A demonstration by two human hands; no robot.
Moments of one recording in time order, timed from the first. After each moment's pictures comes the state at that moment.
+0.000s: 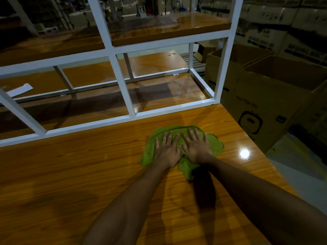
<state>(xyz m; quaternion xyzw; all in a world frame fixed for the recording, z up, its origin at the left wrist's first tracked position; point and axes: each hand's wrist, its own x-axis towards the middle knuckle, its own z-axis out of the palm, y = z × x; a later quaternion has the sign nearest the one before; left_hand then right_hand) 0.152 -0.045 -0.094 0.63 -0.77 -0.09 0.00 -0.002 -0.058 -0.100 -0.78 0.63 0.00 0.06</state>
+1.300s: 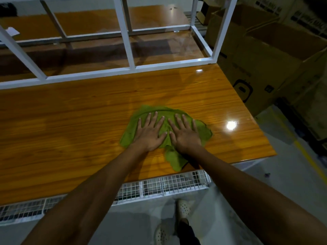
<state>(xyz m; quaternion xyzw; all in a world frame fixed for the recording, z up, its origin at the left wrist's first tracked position) 0.210 0.119 -0.097 0.61 -0.78 -0.09 -0.02 0.027 0.128 -0.099 -0.81 0.59 0.00 0.06</state>
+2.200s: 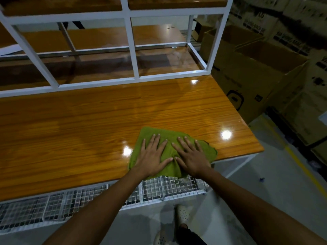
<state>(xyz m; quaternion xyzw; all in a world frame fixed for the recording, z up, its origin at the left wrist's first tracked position) 0.216 0.218 -0.104 0.58 -0.82 -0.06 0.02 -0.001 0.220 -0.102 -0.85 0.52 0.00 0.05</state>
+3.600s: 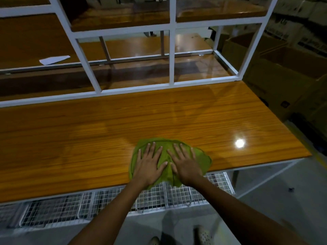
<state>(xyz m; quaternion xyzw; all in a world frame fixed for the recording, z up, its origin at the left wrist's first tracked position) 0.396 0.265 -0.103 0.65 -0.76 -0.08 0.02 0.201 0.250 -0.102 -0.85 0.53 0.01 0.07</state>
